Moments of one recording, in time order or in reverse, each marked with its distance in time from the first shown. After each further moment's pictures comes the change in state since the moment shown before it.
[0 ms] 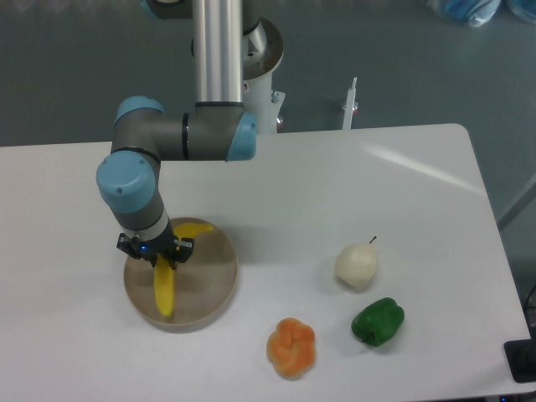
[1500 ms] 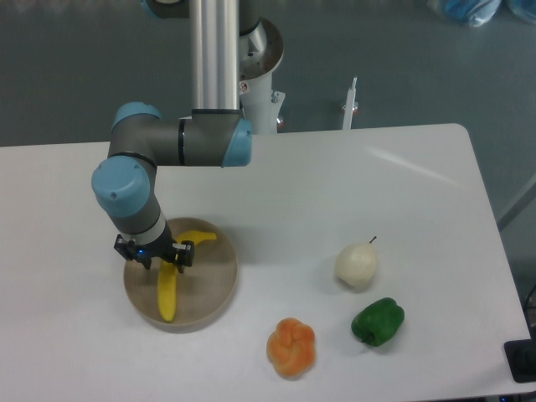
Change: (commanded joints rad) arm -0.002 0.018 0.011 -0.002 0.031 0.025
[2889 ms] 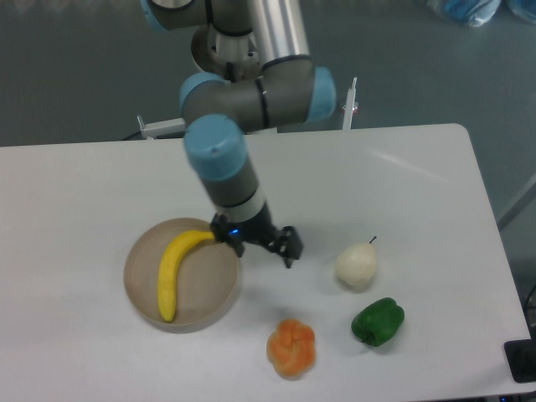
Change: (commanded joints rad) arm 0.333 0.143 0.043 -0.012 0.115 0.659
